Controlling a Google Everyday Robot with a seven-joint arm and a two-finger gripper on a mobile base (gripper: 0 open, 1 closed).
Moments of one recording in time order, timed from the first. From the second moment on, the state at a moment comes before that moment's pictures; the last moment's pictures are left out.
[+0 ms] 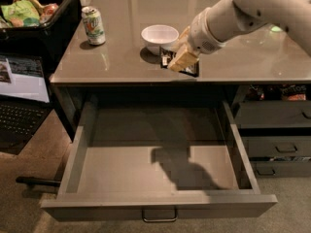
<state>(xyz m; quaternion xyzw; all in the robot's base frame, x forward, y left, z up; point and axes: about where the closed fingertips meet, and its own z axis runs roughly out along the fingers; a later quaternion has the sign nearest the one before) 0.648 -0.081 0.912 -0.62 0.69 0.04 0.37</state>
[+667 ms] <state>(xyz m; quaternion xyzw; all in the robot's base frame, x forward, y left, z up) 0.700 -0.088 0.862 -0.58 0.74 0.05 0.35</state>
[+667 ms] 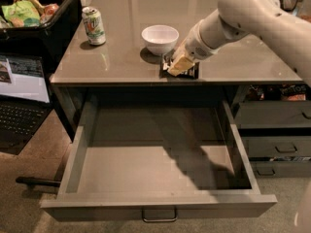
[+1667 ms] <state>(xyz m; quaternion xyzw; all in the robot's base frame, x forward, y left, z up) 0.706 -0.095 0.851 -0.57 0.75 0.04 0.34</state>
